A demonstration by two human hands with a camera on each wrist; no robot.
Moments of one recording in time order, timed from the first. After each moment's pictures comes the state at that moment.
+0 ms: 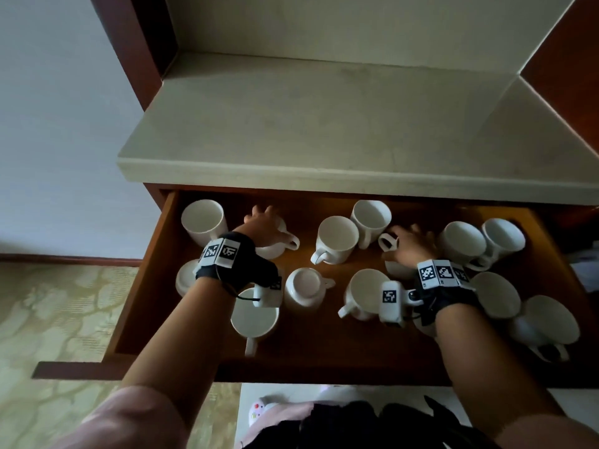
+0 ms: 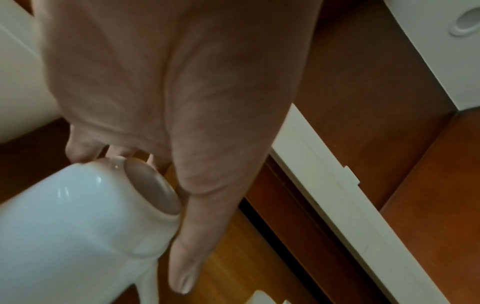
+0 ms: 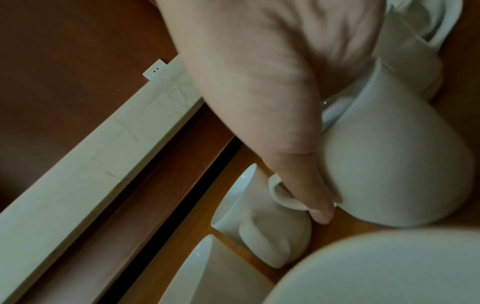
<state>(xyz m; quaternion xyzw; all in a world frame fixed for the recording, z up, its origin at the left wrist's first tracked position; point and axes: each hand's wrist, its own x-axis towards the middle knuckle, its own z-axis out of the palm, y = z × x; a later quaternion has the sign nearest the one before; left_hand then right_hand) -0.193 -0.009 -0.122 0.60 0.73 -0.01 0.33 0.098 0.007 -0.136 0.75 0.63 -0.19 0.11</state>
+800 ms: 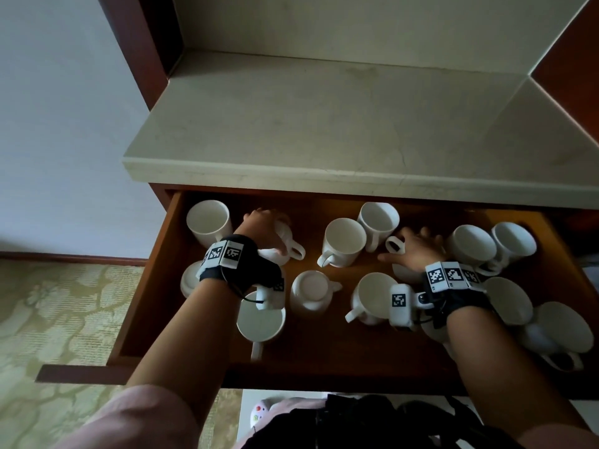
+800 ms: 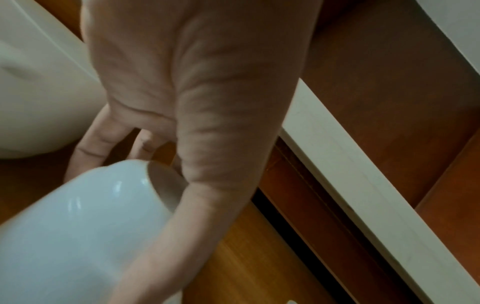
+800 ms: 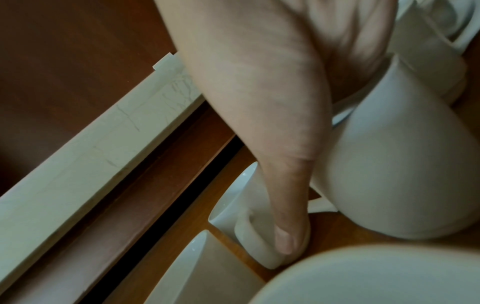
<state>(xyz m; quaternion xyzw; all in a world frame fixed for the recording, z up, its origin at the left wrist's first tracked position) -0.210 -0.004 -0.135 0.67 0.69 0.00 0.26 0.101 0.010 -0.144 0.74 0.63 -0.20 0.11</state>
